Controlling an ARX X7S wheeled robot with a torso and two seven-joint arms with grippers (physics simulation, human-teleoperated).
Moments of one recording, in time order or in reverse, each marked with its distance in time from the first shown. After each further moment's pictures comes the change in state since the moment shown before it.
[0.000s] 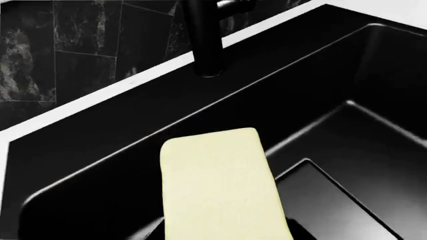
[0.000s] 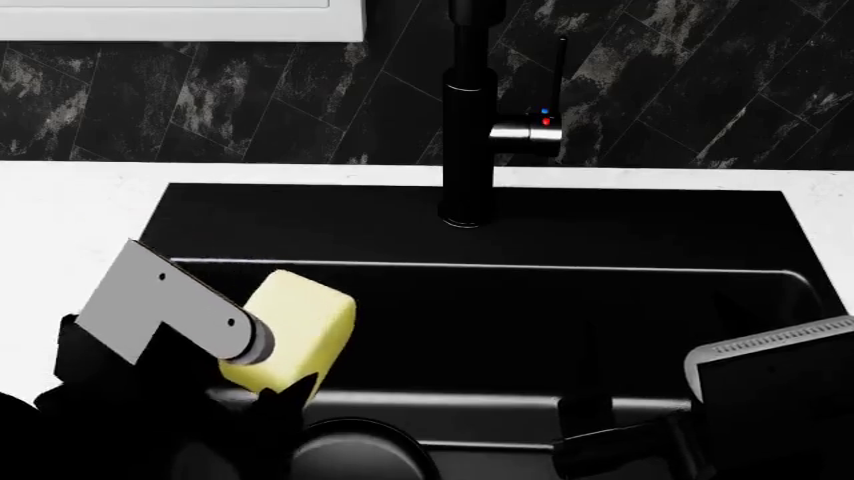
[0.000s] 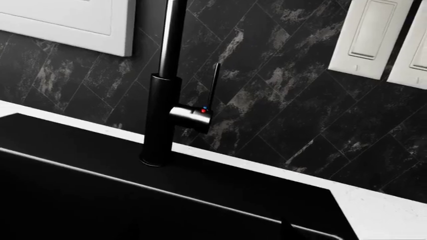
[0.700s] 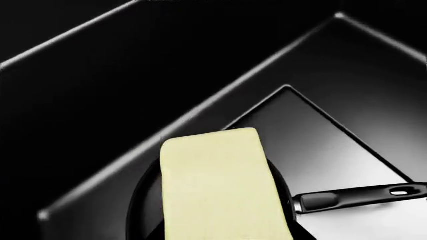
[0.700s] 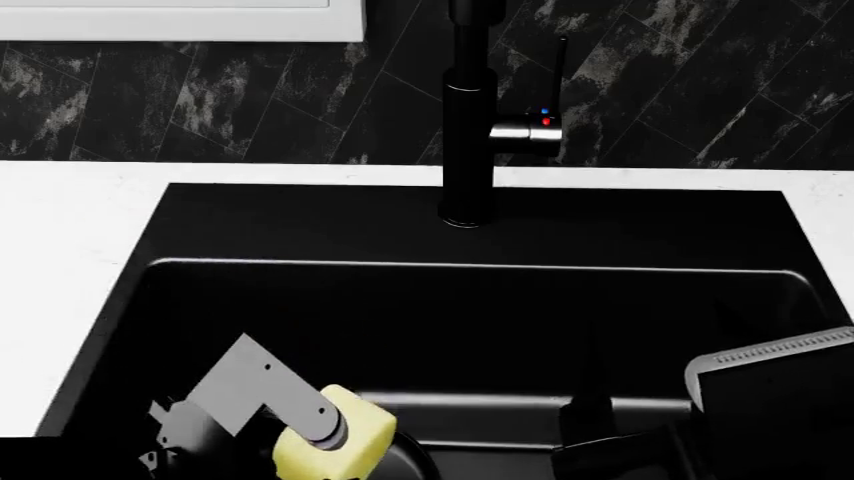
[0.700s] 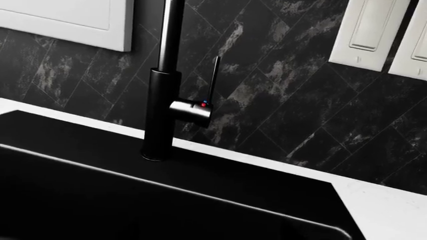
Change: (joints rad) left arm 0.036 0.064 0.272 -0.287 0.188 0.157 0.183; right arm -0.021 -0.005 0.001 0.010 0.000 -0.018 0.000
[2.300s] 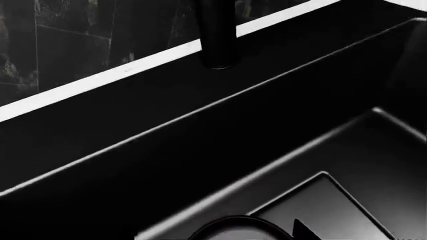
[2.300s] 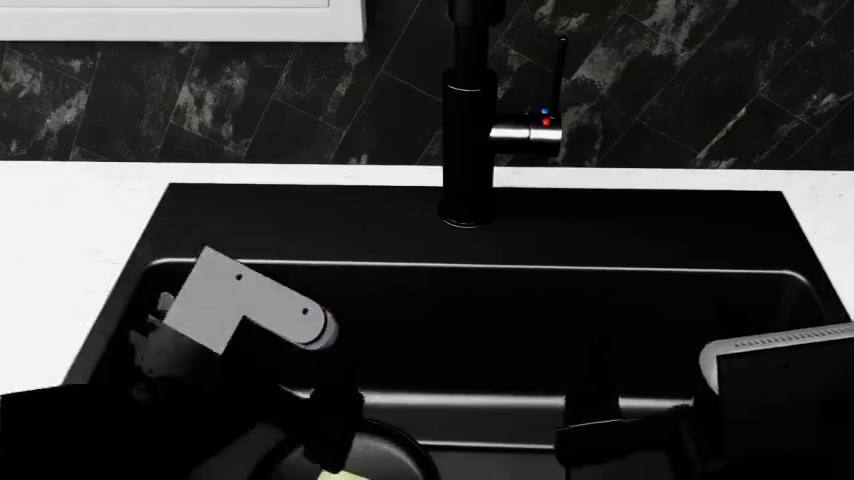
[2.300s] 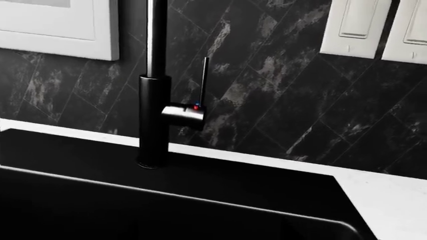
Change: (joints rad) left arm -0.037 0.053 -0.105 0.012 0.004 0.088 -0.151; right arm 0.022 -0.038 0.020 0.046 0.044 -0.012 0.008
